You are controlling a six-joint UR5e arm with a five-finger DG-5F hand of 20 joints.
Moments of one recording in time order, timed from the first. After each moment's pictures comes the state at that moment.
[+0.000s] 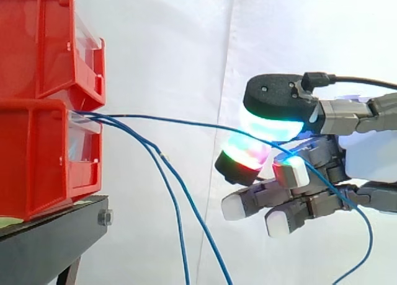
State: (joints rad) arm 0.27 -2.21 -1.41 -2.48 -0.82 -0.37
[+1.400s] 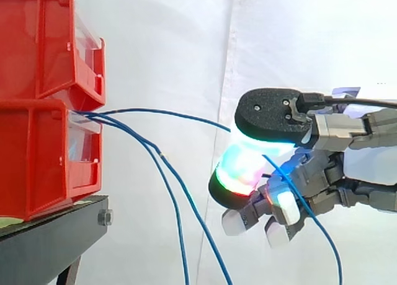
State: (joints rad) arm 0.29 -2.22 -1.41 -2.42 -0.81 -0.68
